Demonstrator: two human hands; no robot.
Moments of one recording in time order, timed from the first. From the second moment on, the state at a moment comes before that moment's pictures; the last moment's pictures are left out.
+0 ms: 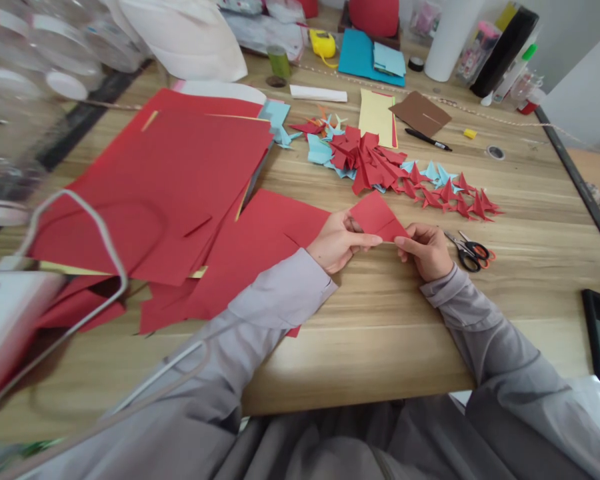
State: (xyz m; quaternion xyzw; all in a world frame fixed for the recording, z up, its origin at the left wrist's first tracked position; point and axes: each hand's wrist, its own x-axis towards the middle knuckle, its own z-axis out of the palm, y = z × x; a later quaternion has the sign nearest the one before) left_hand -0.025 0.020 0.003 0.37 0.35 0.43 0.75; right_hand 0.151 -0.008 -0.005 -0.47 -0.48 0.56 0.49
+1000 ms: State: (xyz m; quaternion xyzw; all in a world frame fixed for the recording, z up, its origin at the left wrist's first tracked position) left_hand -0.027 0.025 0.003 0.29 0.30 0.50 0.76; right_hand 0.145 -0.004 -0.004 -0.46 -0.43 0.53 0.56
